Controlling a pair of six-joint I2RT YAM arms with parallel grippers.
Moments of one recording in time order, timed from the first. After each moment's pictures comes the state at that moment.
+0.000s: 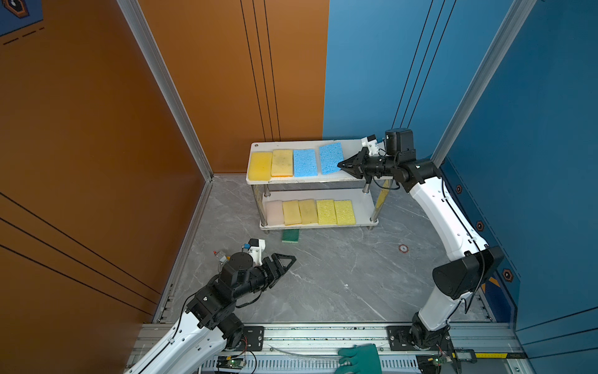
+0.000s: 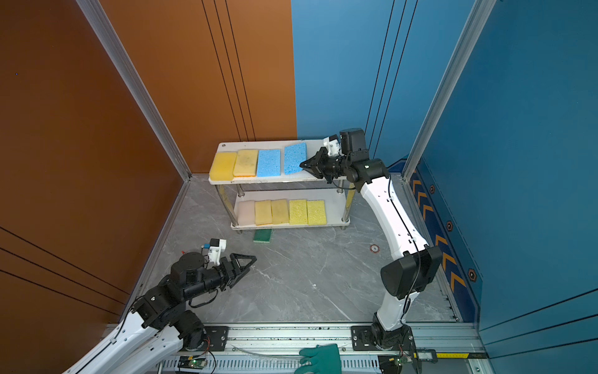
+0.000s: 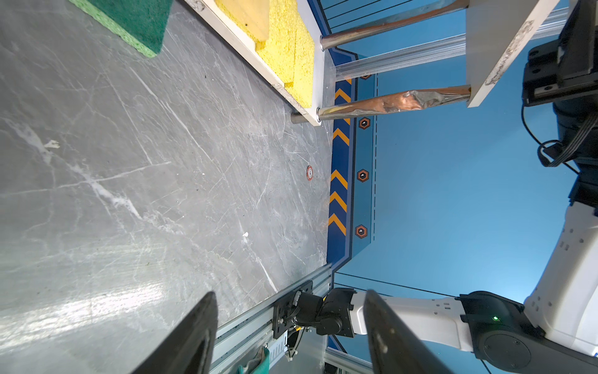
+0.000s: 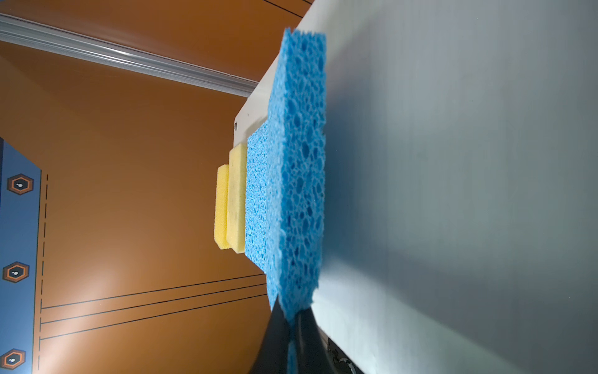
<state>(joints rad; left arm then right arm) -0.65 0.49 0.50 -0.43 0.24 -1.27 0.32 1.76 2.00 -0.72 -0.69 0.96</state>
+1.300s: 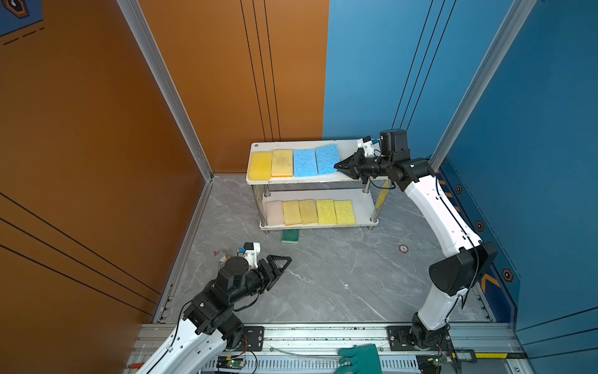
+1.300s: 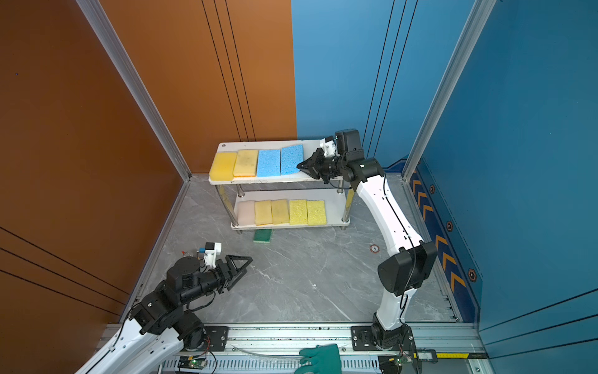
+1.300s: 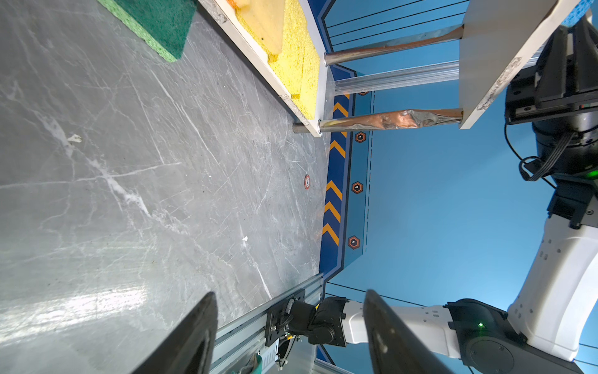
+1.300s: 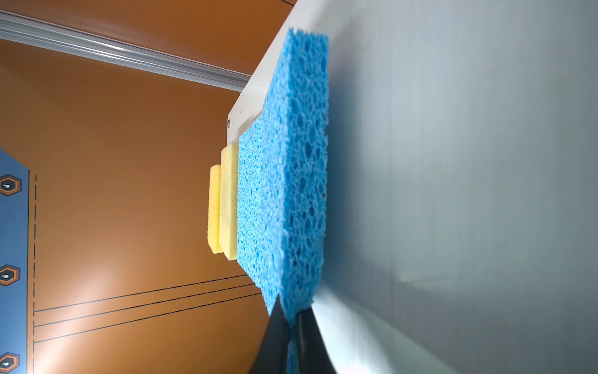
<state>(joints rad) -0.61 0.42 0.46 -0.45 0.24 -1.32 0.34 1.79 2.01 -0.72 -0.69 0.96</state>
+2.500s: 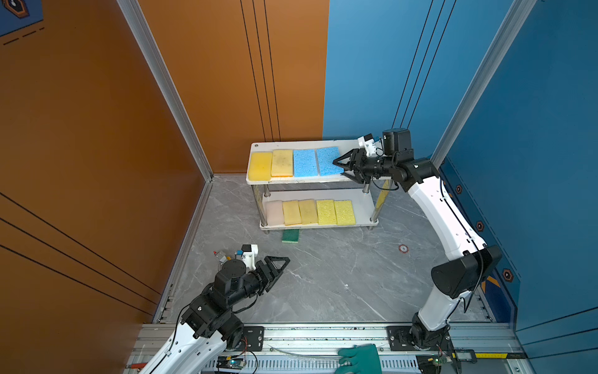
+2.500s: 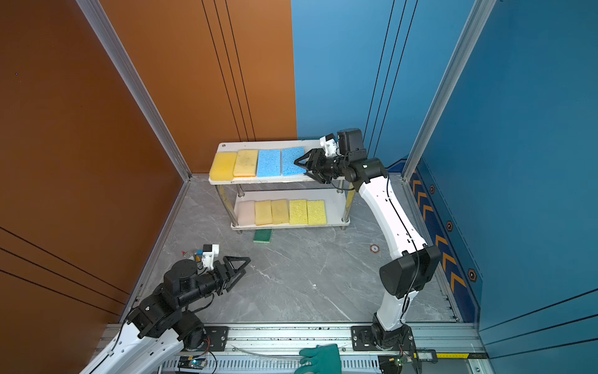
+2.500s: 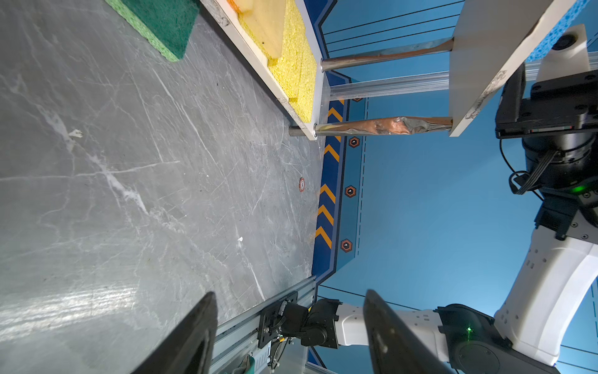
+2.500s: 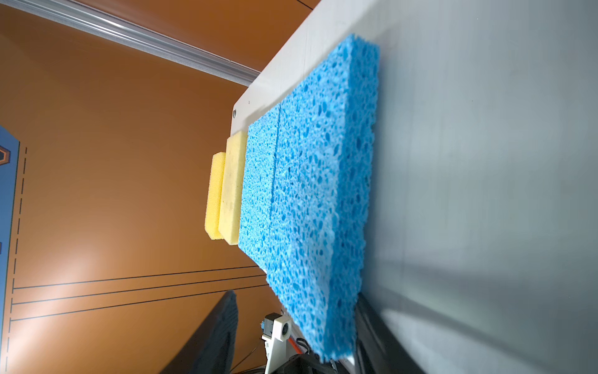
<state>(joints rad) -0.61 0.37 0.44 -0.45 0.24 -1.36 0.33 1.77 2.02 -0.76 -0.69 0.85</state>
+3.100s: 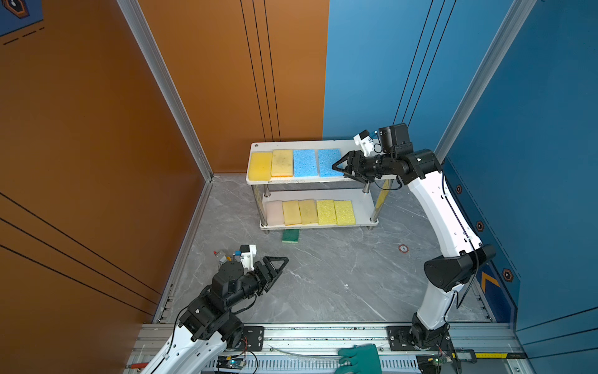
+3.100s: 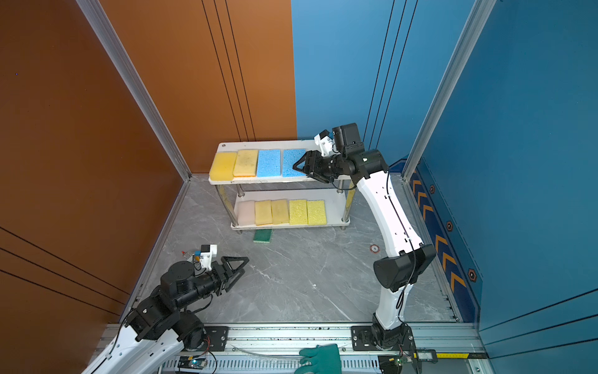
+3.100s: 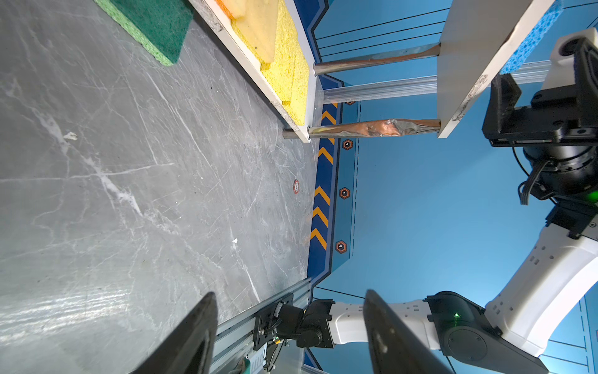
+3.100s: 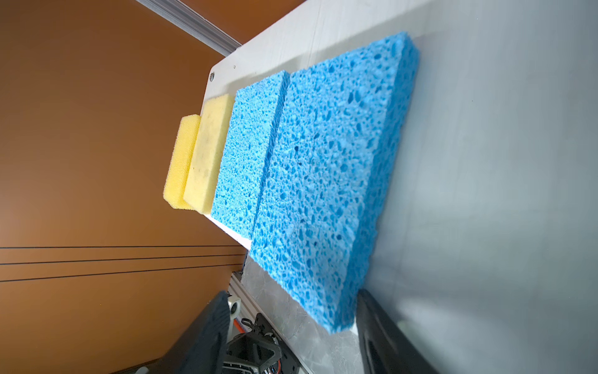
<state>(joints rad) -0.61 0.33 0.44 -0.47 0.23 -1.36 0.37 1.85 2.27 -1.07 -0.58 0.57</state>
